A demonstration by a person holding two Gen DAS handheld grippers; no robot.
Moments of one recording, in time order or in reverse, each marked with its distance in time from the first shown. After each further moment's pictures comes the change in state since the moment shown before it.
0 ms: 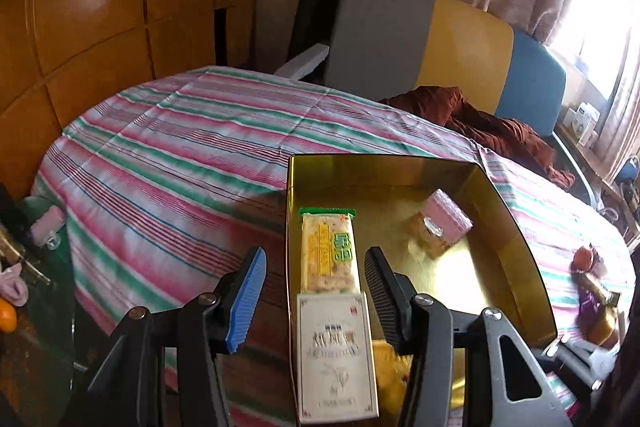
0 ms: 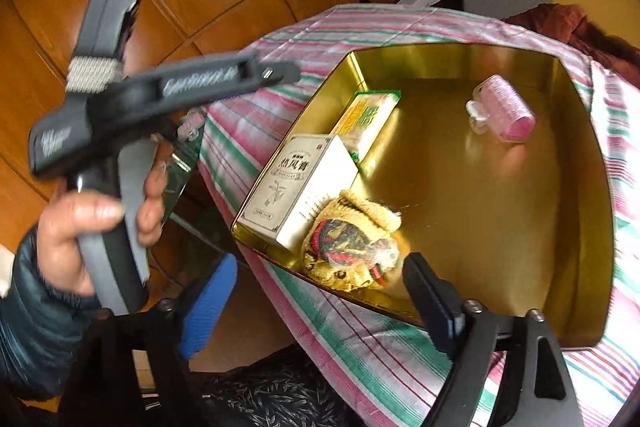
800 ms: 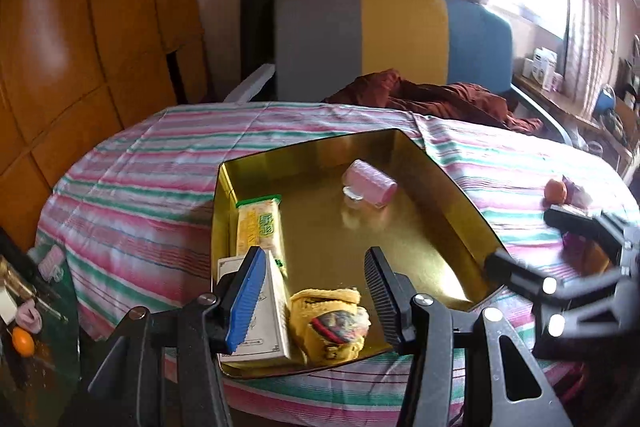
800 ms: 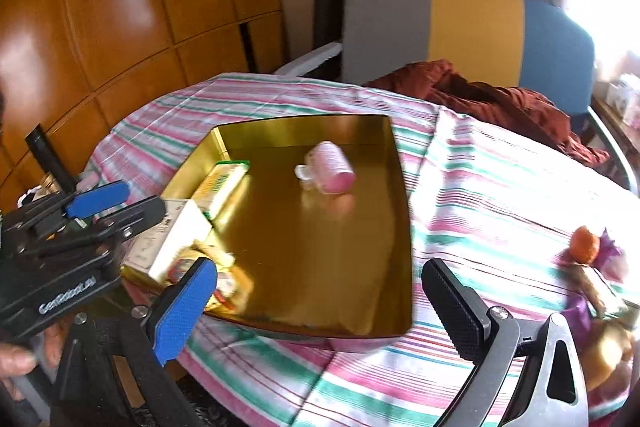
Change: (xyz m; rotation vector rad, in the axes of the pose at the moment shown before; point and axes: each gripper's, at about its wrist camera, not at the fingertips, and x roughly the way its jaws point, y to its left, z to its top) left arm -0.046 -0.085 -0.043 0.235 -0.061 -0.027; right arm -0.079 -0.035 -0.010 0.057 -0.228 -0.453
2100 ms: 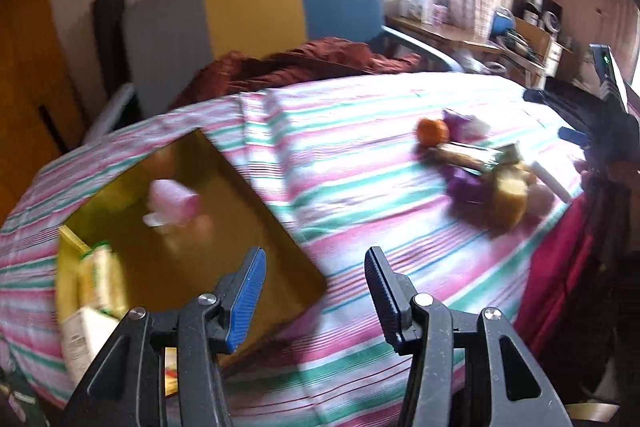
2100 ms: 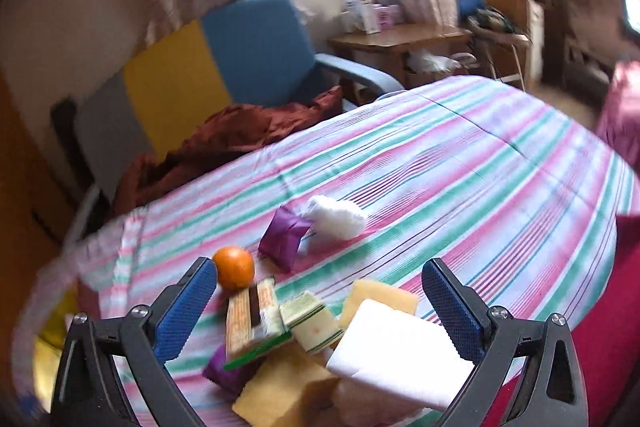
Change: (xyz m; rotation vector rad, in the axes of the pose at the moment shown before) left arm 0.019 -0.165 0.009 0.304 0.104 -0.328; right arm -0.119 -0.325 -0.068 0.740 -0.205 -0.520
